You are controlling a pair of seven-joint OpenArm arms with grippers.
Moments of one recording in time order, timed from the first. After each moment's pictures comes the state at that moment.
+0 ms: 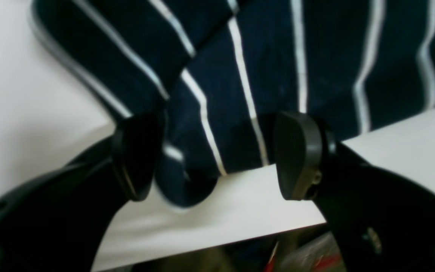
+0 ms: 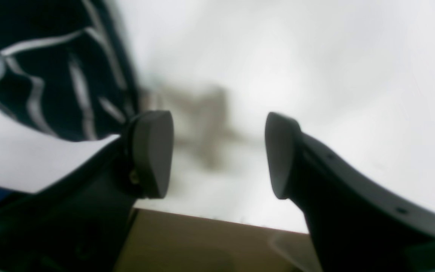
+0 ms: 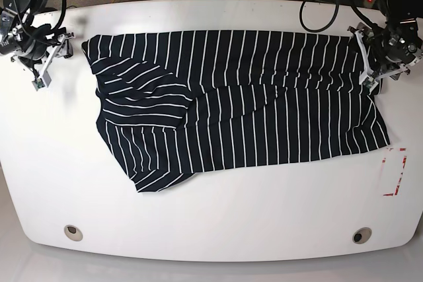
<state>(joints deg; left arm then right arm) 15.9 -24.7 -22.2 99.0 -16.3 -43.0 67.4 -14.4 25.5 36.2 94.0 32.4 41.1 -75.1</state>
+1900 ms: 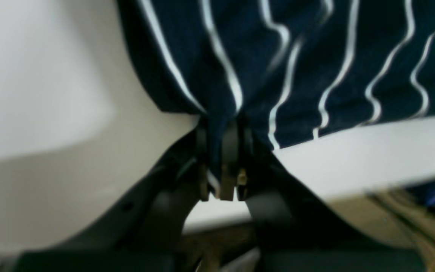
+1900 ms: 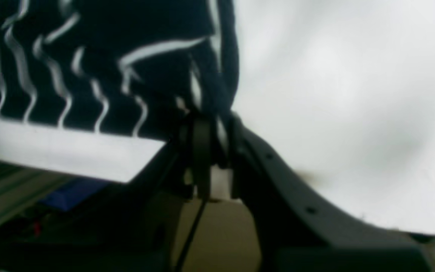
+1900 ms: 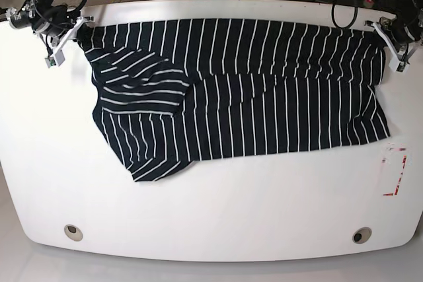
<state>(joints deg) 22.2 -24.7 -37.1 91.5 -33.4 -42.9 66.8 -18.5 14.5 42.6 97.7 38.1 41.0 -80.2</state>
